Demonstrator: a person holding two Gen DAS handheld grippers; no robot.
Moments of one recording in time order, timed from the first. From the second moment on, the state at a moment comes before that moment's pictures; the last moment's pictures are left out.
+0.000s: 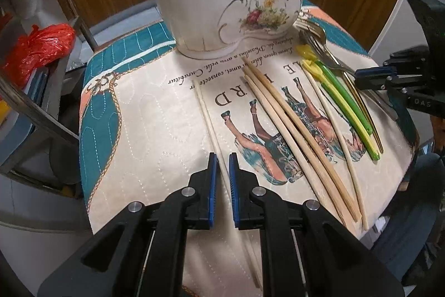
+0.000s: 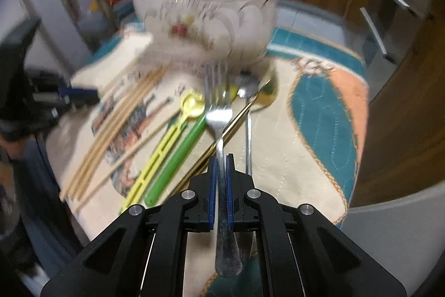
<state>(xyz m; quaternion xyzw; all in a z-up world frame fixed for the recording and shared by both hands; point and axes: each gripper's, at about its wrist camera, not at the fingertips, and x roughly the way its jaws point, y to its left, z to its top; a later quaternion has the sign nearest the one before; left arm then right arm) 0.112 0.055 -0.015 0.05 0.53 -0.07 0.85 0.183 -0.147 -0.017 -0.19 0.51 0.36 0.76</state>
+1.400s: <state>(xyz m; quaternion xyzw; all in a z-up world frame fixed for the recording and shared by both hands) 0.085 0.082 0.076 -0.08 0.26 -0.08 0.96 0.153 -0.178 0.056 -0.09 0.34 0.40 0.85</state>
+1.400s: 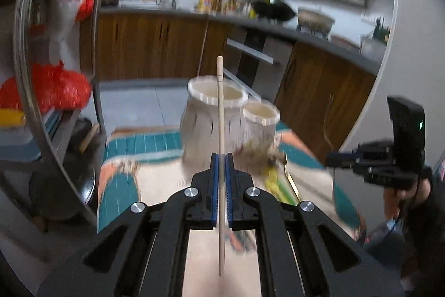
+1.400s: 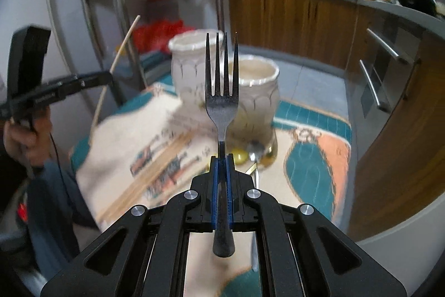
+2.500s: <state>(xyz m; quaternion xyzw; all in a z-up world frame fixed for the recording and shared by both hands) 0.204 0.053 0.090 -0.05 0.14 -0.02 0.99 0.258 -0.110 0.065 -0.01 0.24 0.37 0.90</state>
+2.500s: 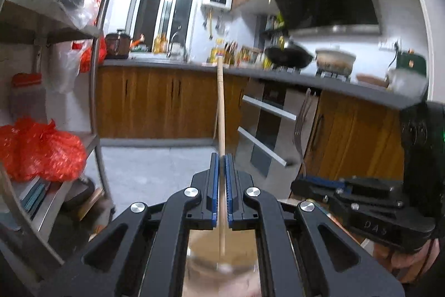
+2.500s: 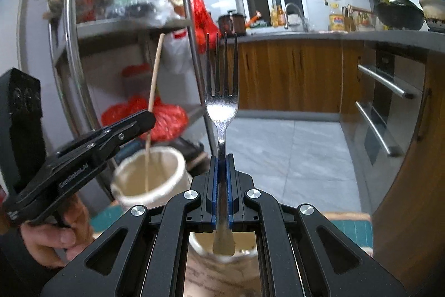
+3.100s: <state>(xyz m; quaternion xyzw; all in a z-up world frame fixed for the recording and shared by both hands) 0.221 0.060 0.073 -0.06 0.27 -0.03 0.96 0.265 -0.094 0.040 -0.03 0.31 0.36 0.88</state>
